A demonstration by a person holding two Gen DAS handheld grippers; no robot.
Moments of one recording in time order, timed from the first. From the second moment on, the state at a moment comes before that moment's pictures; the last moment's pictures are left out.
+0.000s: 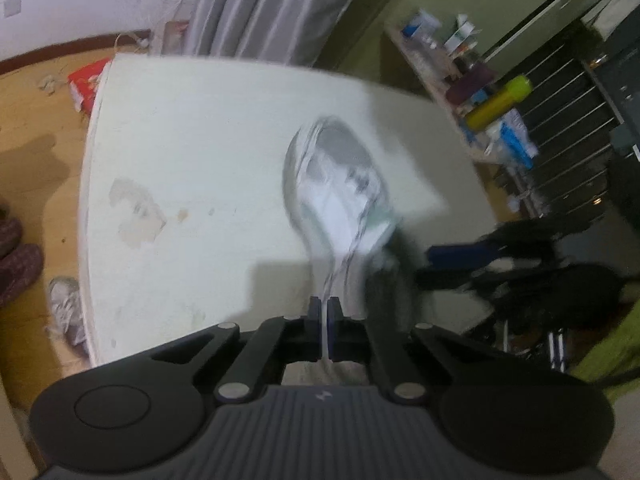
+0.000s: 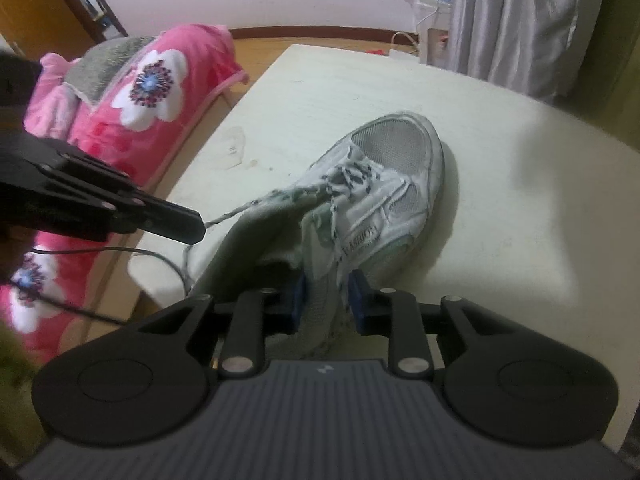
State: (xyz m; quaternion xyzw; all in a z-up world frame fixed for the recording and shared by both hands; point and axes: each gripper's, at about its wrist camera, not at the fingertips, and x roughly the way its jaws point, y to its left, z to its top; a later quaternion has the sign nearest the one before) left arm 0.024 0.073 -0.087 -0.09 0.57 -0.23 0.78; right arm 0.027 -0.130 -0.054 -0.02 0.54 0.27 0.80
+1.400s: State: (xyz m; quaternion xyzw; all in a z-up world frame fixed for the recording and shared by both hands) left arm 0.005 0.048 -0.120 -0.02 0.56 -0.21 0.80; right arm 0.035 -0.176 -0.105 0.04 0.53 0.38 0.76
